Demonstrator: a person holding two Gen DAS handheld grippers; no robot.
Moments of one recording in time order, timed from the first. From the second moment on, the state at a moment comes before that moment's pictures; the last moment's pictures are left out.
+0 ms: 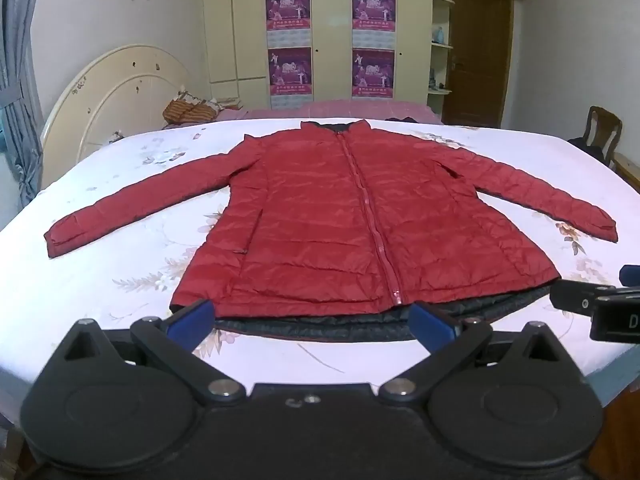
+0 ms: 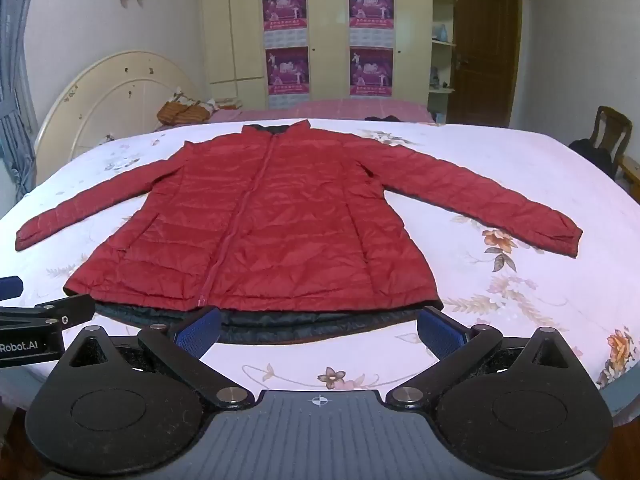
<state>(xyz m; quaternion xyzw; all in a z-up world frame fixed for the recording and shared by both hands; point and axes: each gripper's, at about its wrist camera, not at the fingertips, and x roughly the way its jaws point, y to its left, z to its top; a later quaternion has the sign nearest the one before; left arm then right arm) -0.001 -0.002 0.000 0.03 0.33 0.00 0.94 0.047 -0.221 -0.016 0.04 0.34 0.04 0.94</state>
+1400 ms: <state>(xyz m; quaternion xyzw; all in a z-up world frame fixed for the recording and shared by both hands) 0.001 -0.005 -0.001 0.02 0.33 0.01 0.94 0.052 -0.228 -0.015 0.04 0.34 0.04 0.94</state>
